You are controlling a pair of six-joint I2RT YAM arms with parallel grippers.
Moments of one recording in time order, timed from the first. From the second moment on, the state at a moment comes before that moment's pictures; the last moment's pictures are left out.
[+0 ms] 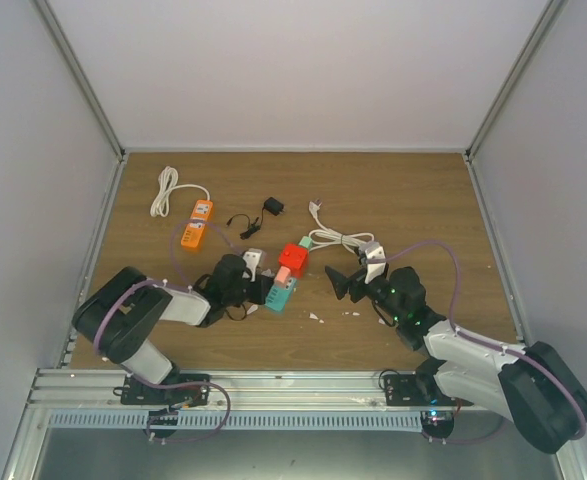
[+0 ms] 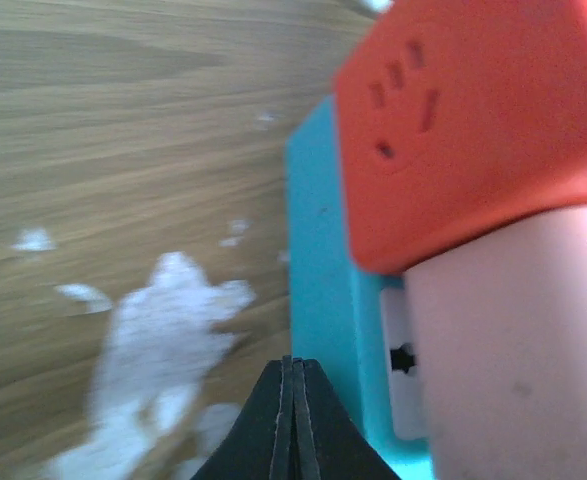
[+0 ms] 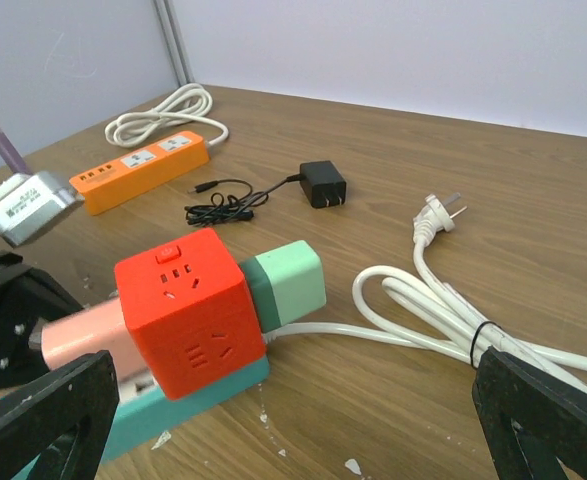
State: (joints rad) left arm -0.56 1.56 0.38 0.54 0.23 -0.45; right arm 0.58 1.03 0.18 0.65 -0.09 0.10
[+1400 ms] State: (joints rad) left arm -0.12 1.73 0.96 0.01 -0.18 -0.35; right arm 0.57 0.89 0.16 0.63 -0.27 0.16
